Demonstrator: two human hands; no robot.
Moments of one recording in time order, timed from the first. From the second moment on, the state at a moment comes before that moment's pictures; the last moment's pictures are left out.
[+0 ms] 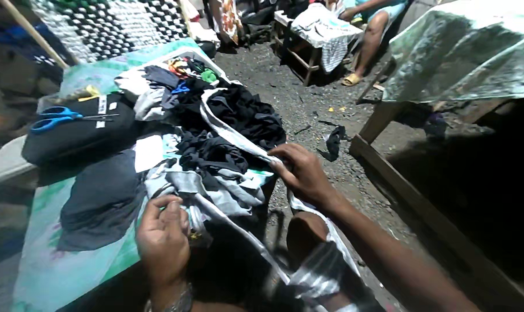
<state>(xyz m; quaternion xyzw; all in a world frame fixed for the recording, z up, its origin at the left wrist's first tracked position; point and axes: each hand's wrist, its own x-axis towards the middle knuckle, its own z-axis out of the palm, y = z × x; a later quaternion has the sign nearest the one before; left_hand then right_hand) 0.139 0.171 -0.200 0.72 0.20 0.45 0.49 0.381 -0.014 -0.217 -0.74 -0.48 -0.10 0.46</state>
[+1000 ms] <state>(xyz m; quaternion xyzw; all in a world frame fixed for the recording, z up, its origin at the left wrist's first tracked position) 0.106 0.168 -0.190 0.52 0.09 0.46 0.72 0.242 -0.137 -0.223 -0.78 -0.56 0.22 0.16</state>
